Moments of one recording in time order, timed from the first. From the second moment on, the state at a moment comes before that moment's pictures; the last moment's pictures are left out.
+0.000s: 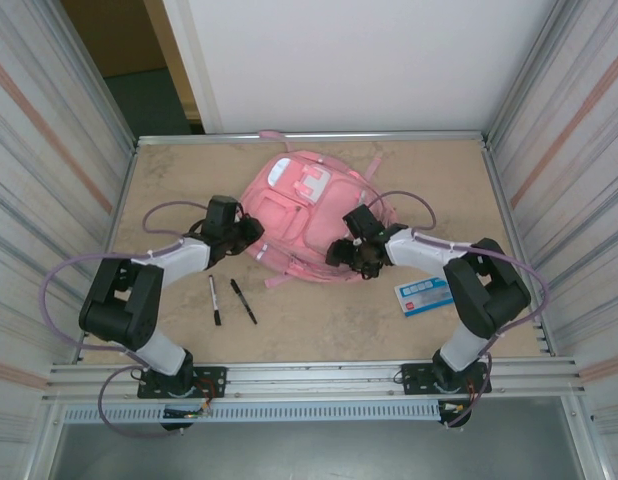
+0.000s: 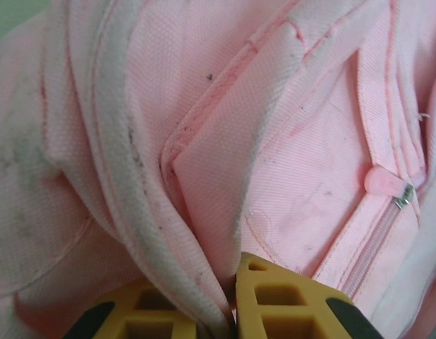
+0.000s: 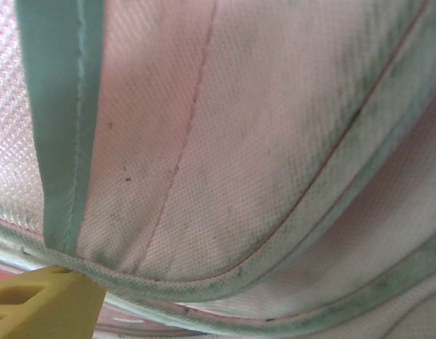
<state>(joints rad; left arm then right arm) -0.35 1.56 0.77 0.03 0.17 -0.87 0.59 1.69 0.95 -0.41 -0.12 0.79</state>
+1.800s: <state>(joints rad) -0.52 1.29 0.64 -0.20 0.11 -1.27 0.82 1.19 0.88 -0.63 0.05 0.66</state>
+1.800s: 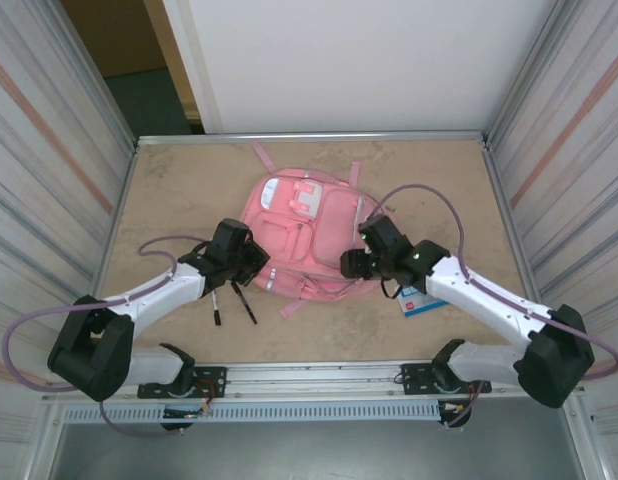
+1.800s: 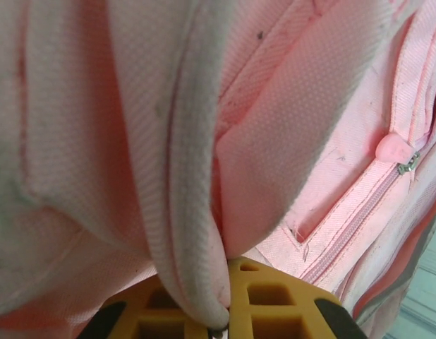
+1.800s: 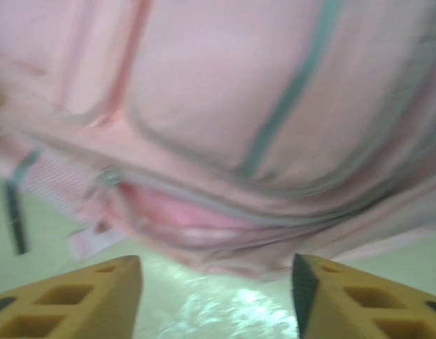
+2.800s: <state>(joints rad) -0.51 1.17 0.53 -0.13 0.13 -1.33 1.16 1.83 1.27 -0.76 0.41 0.88</state>
